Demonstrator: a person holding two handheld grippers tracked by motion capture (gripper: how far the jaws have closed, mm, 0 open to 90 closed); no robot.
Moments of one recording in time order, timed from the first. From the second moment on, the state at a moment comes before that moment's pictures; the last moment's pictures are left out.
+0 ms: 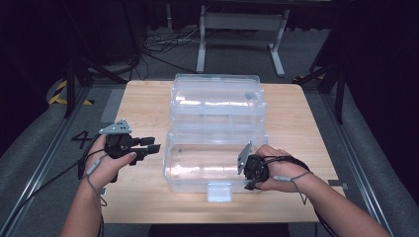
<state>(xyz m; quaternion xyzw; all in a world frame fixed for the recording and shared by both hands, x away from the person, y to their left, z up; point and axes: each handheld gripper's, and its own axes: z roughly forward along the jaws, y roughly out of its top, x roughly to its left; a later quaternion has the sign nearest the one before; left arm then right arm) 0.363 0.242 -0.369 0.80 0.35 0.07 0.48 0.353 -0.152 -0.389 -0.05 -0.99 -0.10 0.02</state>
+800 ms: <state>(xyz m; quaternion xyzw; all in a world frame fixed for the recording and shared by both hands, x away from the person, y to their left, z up) 0.403 0.197 -0.316 0.81 0.29 0.08 0.51 0.349 -0.154 -0.393 -0.06 -0.99 -0.11 0.00</state>
